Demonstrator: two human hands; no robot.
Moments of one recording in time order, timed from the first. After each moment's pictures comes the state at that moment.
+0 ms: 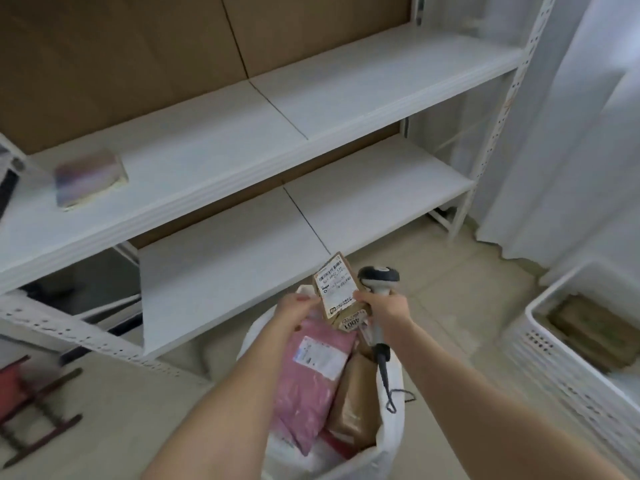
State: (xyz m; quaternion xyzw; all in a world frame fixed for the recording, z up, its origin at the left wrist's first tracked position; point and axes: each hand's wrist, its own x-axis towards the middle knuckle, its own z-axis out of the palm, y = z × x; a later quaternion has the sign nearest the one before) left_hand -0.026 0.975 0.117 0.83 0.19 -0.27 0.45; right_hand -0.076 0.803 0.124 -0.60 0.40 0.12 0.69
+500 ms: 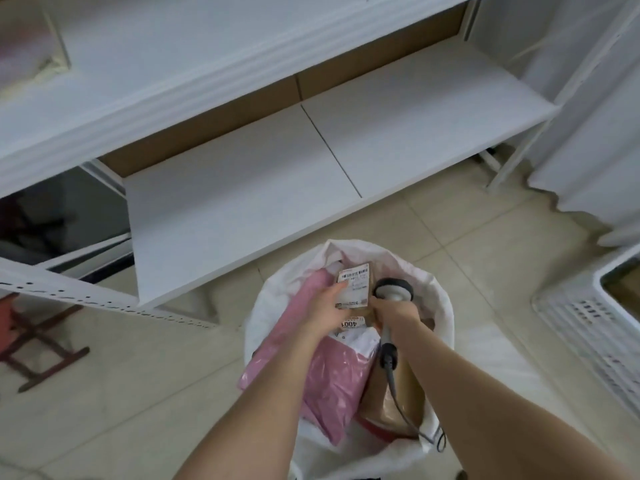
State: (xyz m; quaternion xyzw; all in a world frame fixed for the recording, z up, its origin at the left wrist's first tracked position) left_hand -0.006 1.031 -0.051 0.89 0.01 -0.31 0.33; right_hand -0.034 0.887 -0.039 -0.57 0.51 0.19 0.62
